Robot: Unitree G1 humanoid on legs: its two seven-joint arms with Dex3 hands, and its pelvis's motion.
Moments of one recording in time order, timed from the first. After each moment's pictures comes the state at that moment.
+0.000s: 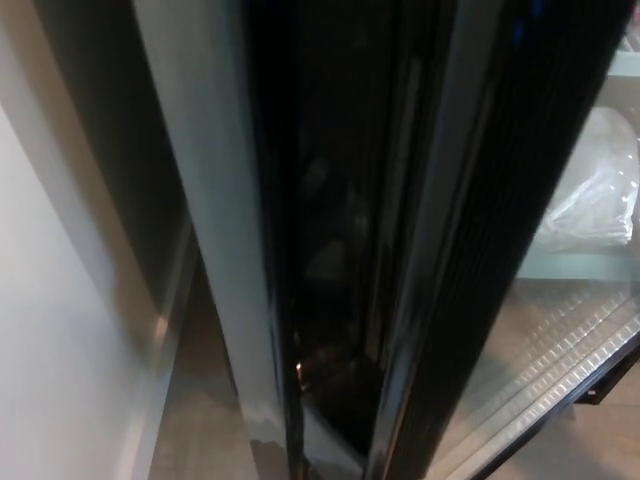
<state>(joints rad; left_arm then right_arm) -0.16 0.46 -0.21 1.22 0.29 -0.21 -0.10 -0.09 -0.51 0.17 1.18 -0.29 -0.14 0.01</state>
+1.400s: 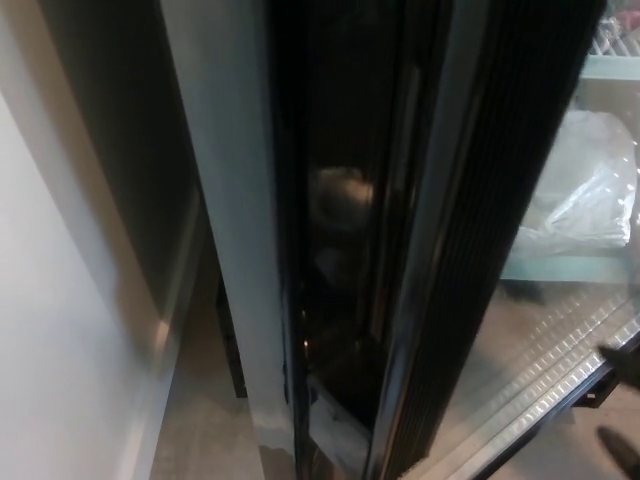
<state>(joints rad) -0.16 0.46 -0.21 1.23 0.30 -0.24 -0.10 0.42 -0.37 -0.15 -0.27 -0.29 -0.25 -0.03</state>
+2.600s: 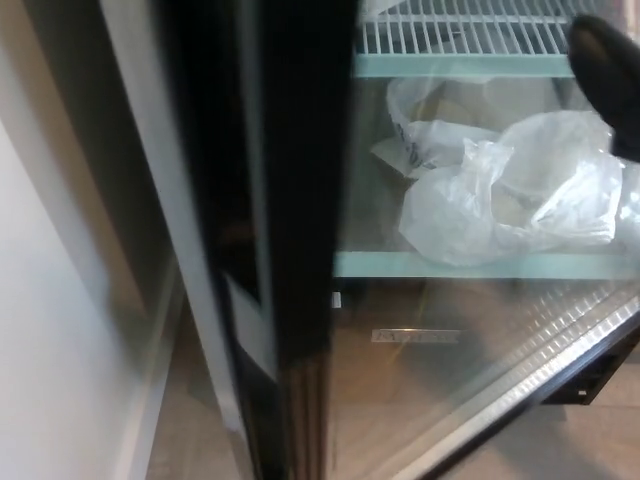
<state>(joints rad) -0.16 0.45 -0.23 1.24 0.31 -0.25 -0.09 -0.47 -0.48 -0.01 -0.59 -0.39 -0.12 -0.02</state>
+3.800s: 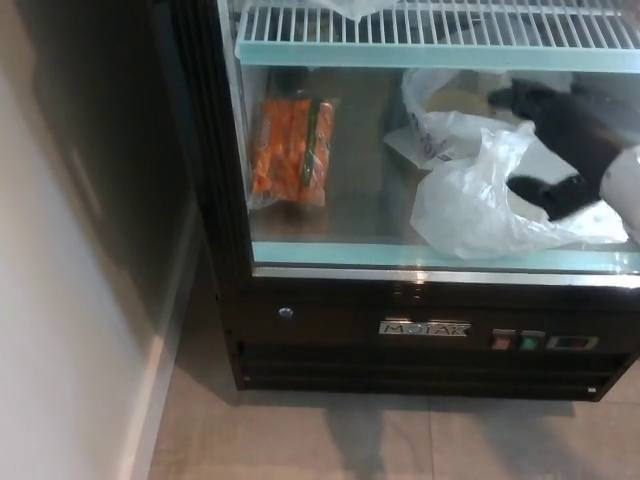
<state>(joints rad) -0.17 0.44 -0.26 1.25 0.31 -0.25 -0.09 -0.81 -0.57 0.43 0.59 -0.58 0.03 0.20</state>
